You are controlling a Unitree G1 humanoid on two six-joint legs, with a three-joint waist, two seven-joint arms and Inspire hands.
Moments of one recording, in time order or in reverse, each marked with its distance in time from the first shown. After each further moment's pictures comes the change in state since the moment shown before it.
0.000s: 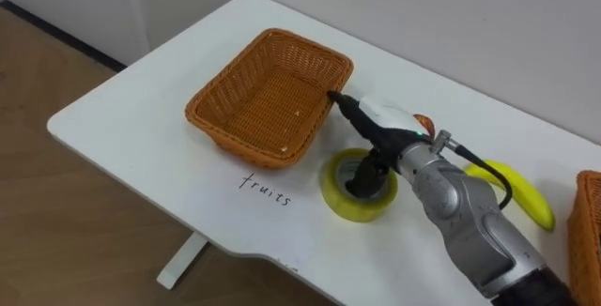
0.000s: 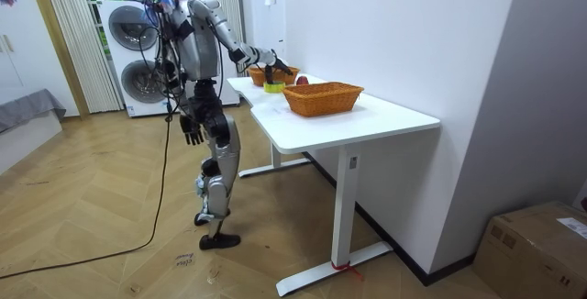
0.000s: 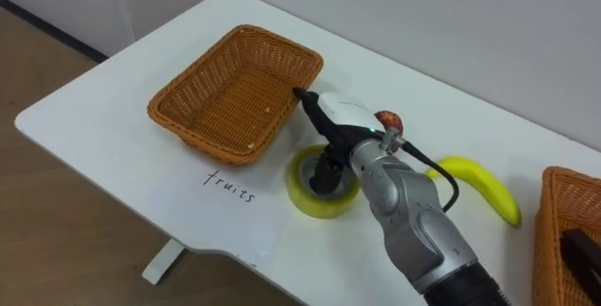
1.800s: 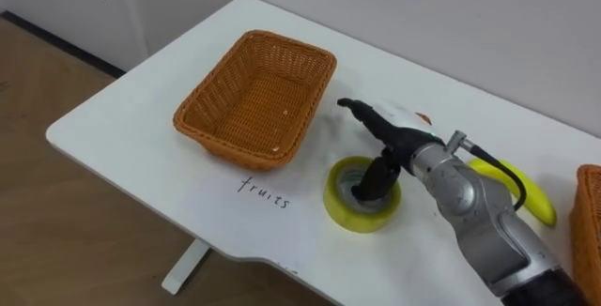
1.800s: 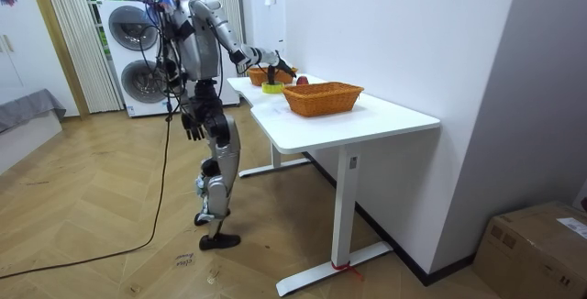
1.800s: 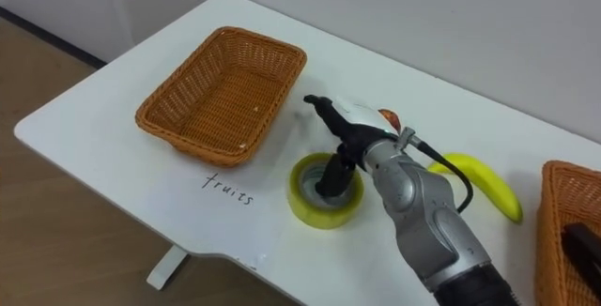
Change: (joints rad) left arm -0.004 -0.010 -0.025 -0.023 0.099 0.014 0.071; right arm 0.013 0.000 -0.060 0.003 0.073 0.019 0.019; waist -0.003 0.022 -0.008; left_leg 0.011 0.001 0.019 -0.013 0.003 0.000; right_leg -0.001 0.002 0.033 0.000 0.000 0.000
